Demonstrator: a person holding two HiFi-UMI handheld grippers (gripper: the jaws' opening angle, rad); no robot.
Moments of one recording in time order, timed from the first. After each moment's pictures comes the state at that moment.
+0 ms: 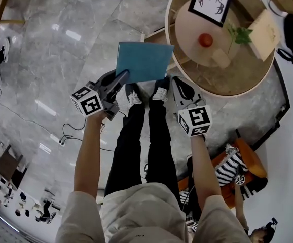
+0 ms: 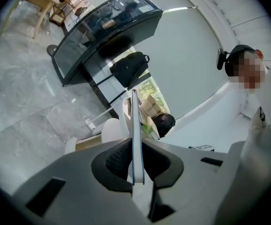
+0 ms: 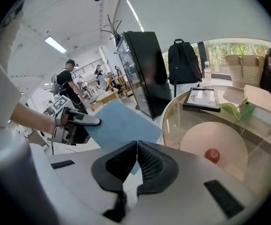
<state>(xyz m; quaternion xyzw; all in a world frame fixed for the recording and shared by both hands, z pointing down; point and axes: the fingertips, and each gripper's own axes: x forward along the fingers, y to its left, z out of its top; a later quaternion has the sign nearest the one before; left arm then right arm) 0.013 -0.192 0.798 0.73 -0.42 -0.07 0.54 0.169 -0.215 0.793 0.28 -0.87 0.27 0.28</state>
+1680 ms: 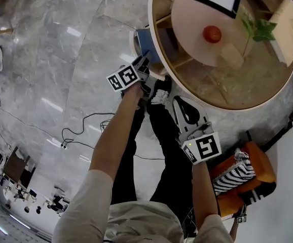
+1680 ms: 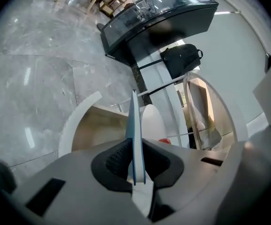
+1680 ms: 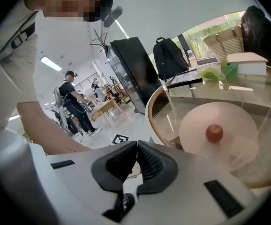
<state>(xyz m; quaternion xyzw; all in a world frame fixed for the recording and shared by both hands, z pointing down) 0.113 -0.263 1.096 0.55 -0.53 -0.10 0.64 0.221 -0.200 0.874 0.29 -0.87 0.34 0.21</state>
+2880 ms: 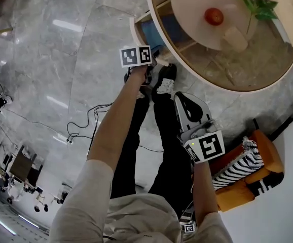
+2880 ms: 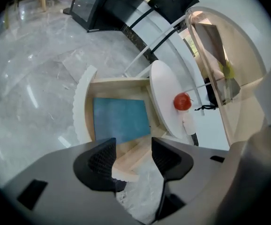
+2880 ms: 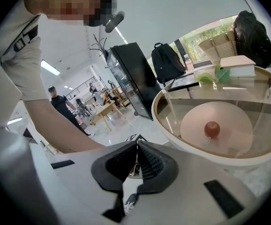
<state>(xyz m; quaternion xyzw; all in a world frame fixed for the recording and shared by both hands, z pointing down) 0.148 -0.211 1.135 0.57 -0.45 0.18 0.66 0.223 -0.156 0.851 0.31 -0.86 0.35 0.19</state>
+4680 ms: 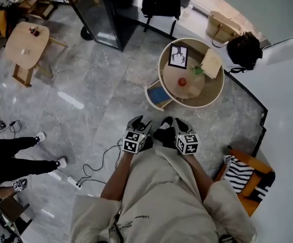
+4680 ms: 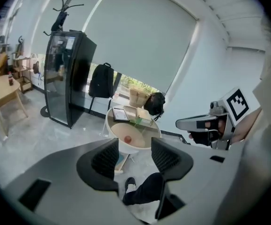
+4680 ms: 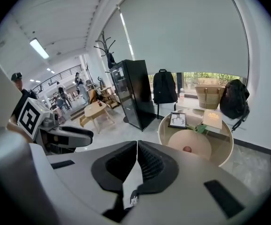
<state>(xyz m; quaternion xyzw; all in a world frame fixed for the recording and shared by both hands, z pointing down) 0.030 -0.038 0.497 0.81 -0.46 0.17 0.33 0.170 -0.061 0.483 0.44 -0.82 0.27 0.26</state>
